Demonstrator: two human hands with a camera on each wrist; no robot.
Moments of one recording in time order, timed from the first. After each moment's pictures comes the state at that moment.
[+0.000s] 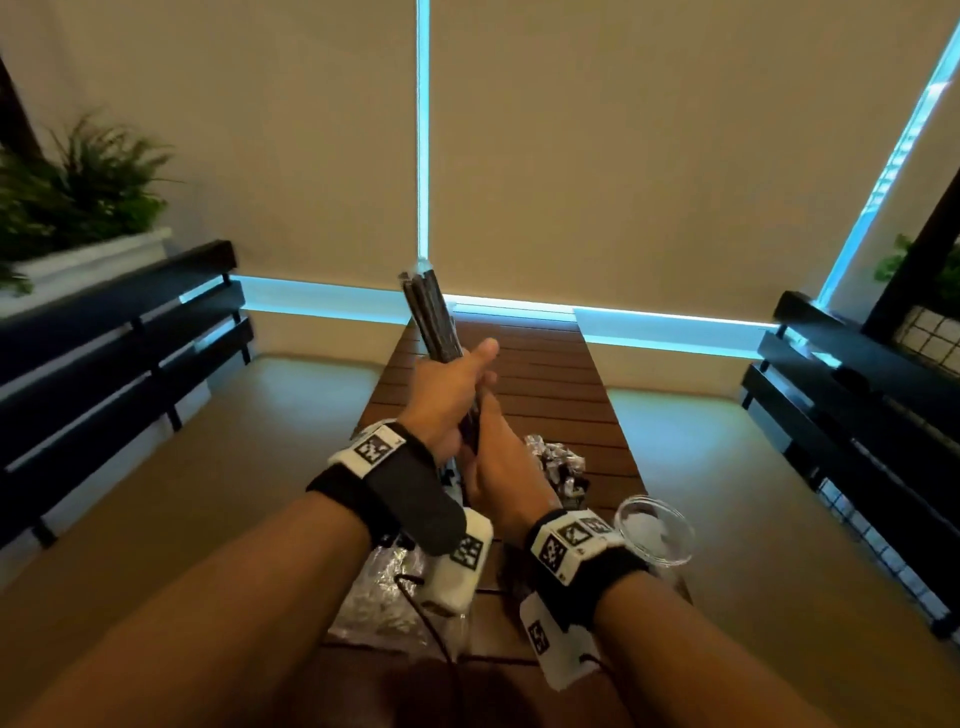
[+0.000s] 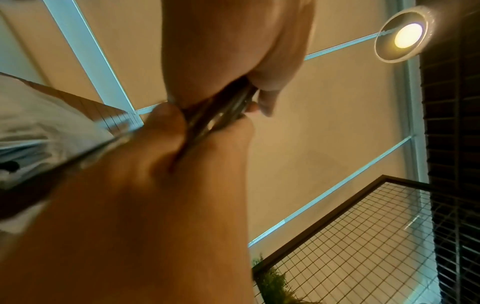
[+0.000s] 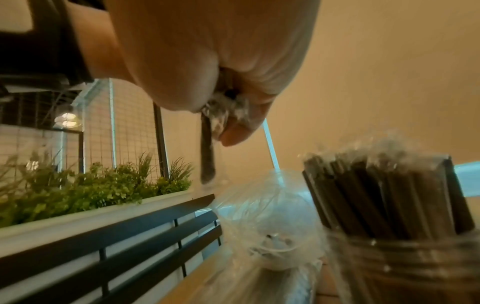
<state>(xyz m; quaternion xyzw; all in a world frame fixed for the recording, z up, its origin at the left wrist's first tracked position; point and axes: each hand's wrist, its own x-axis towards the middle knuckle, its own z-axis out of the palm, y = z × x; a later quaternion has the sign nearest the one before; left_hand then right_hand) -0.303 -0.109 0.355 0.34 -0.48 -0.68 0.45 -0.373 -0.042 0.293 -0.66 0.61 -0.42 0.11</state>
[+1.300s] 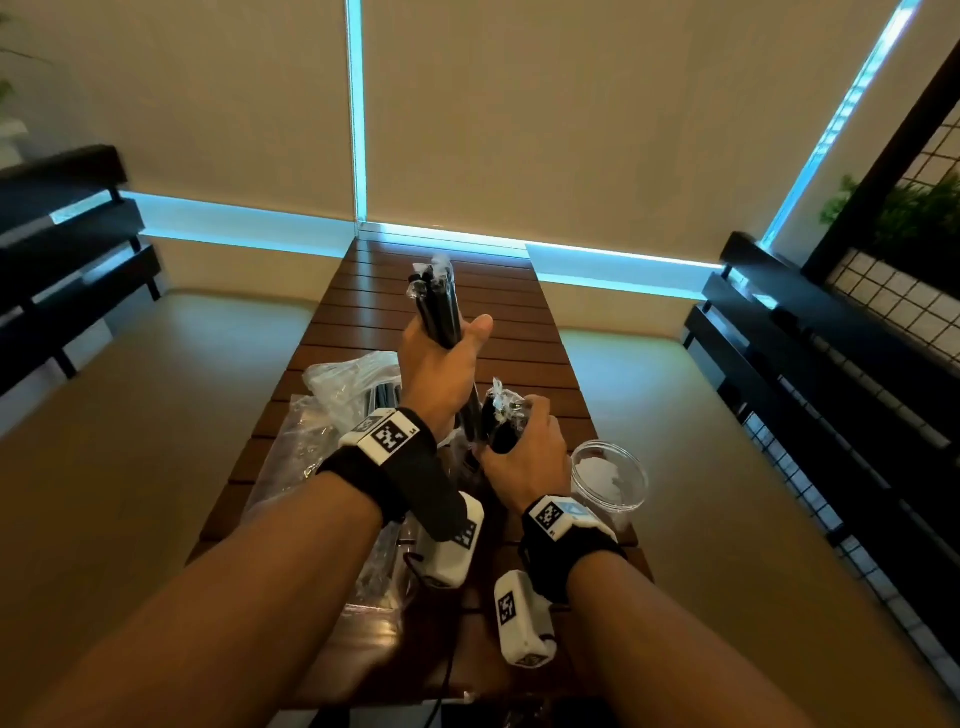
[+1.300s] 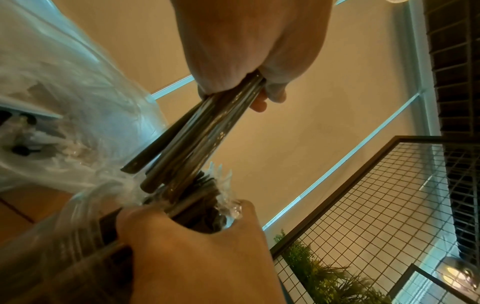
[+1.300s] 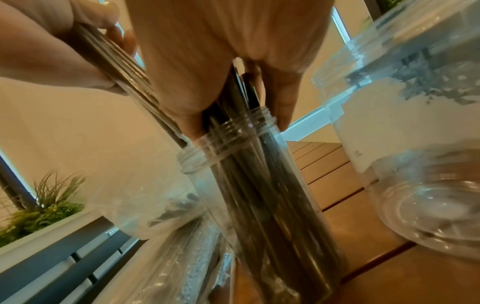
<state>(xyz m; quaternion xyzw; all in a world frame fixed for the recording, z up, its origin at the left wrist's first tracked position) -0.367 -0.120 0.286 0.32 -0.58 -0.55 0.51 -0.446 -0.030 0.212 -0.36 0.86 -0.36 0.08</state>
